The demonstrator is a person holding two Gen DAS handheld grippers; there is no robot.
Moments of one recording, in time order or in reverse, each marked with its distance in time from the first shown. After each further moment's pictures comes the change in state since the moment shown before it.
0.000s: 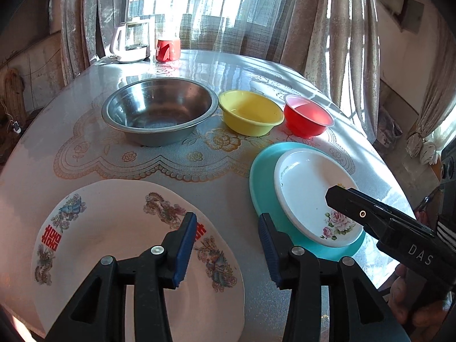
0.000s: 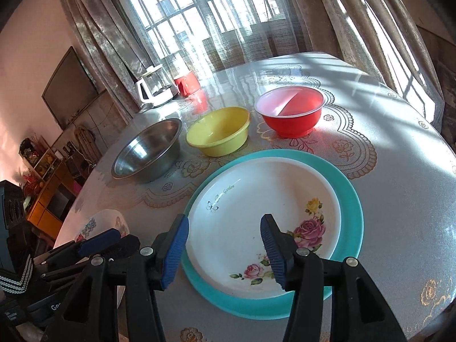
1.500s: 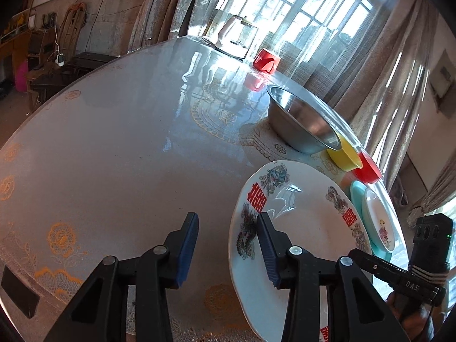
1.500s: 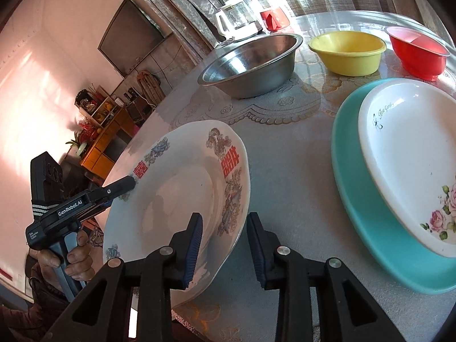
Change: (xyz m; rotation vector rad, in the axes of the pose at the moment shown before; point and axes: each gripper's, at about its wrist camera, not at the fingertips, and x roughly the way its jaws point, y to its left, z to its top) left arm -0.043 0.193 -0.064 -0.346 -0.077 -0.003; right arm 0.072 0.079 -0.056 -0.097 0.248 0.327
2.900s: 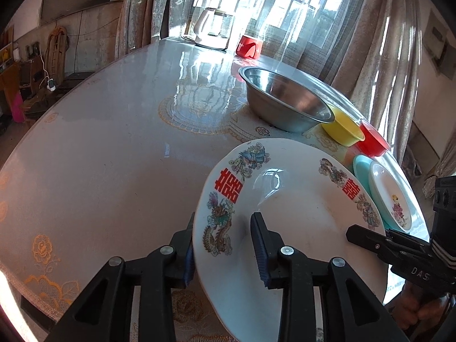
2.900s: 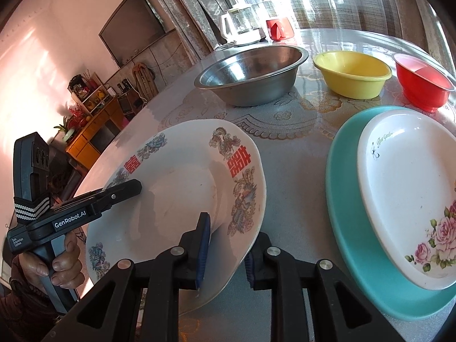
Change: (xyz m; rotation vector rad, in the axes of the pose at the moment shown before) left arm 0.020 -0.041 -0.007 0.150 0.026 0.069; right arm 0.002 0.009 0.004 -0.108 -0.016 -0.115
